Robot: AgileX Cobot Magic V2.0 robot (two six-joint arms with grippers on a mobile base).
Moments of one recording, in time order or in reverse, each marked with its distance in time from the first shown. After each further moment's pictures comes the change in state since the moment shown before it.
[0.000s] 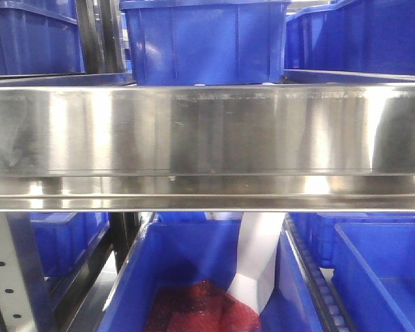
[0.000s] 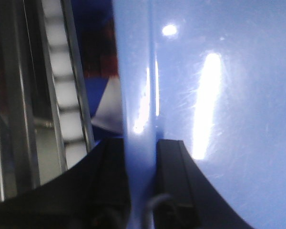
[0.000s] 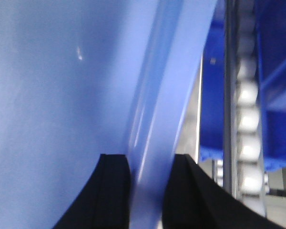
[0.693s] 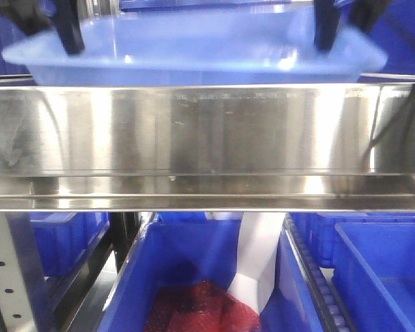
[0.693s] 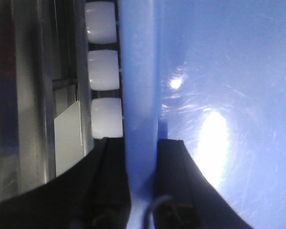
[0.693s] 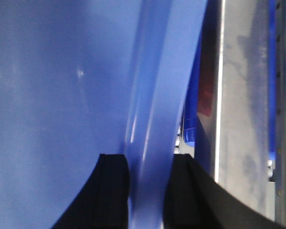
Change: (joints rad) left arm 0.121 0.381 -0.122 -0.005 0.000 0.024; right arm -0.101 0.472 -0.170 0.064 -0.076 -0.060
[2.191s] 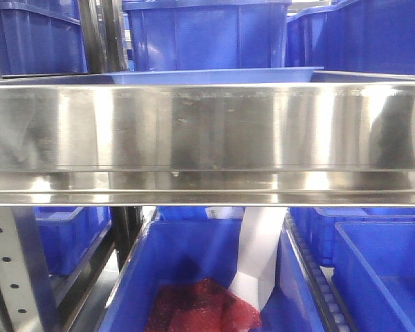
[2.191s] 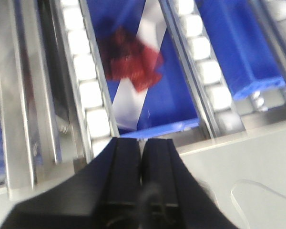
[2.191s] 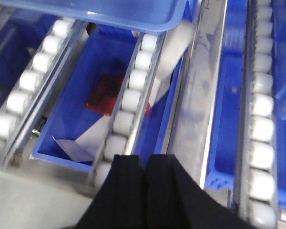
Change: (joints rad) left arm -0.130 -0.697 0.506 0.037 -0.157 0.037; right arm 0.014 -0.728 0.476 0.046 -0.164 -0.098
